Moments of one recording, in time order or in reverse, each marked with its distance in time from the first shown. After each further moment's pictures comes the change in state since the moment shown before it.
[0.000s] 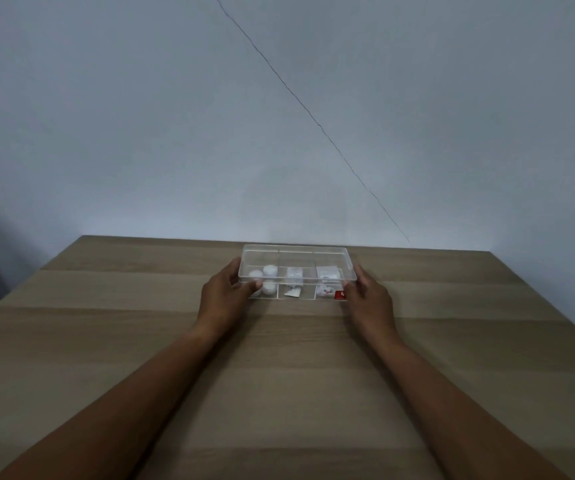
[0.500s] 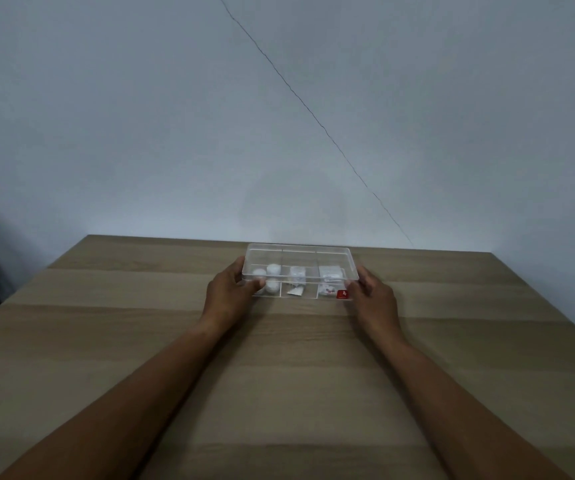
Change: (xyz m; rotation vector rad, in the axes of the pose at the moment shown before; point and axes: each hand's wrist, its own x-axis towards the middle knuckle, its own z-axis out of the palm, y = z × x) left_hand 0.005 0.000 0.001 -0.040 -0.023 -0.032; right_hand 0.000 0.003 -0.002 0.106 -0.023 -0.013
